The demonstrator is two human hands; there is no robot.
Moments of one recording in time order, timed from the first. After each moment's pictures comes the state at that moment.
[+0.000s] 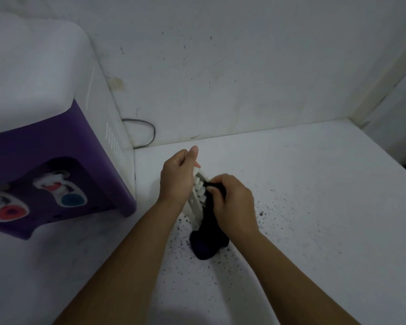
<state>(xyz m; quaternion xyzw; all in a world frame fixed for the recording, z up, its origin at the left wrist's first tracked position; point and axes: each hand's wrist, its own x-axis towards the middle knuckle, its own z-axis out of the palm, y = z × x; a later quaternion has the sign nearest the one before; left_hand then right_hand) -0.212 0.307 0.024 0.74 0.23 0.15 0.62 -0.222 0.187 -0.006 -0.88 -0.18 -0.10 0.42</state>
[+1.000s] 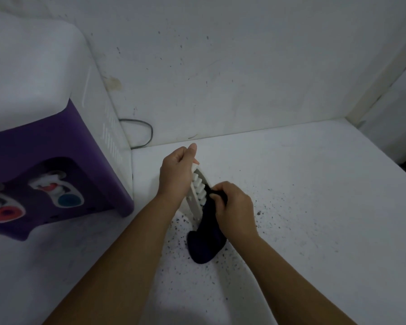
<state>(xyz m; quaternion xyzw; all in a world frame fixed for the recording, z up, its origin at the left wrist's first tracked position) -0.204 0.307 0.022 0.74 0.23 0.14 0.62 -0.224 0.177 -0.022 -0.90 -0.15 -0.07 0.41</state>
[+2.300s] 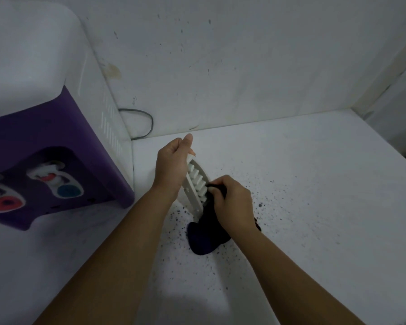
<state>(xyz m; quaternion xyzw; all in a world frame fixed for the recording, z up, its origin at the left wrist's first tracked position) -0.202 0.316 0.014 0.70 0.24 0.15 0.65 -0.219 0.180 -0.039 -0.90 -0.10 -0.02 0.43</state>
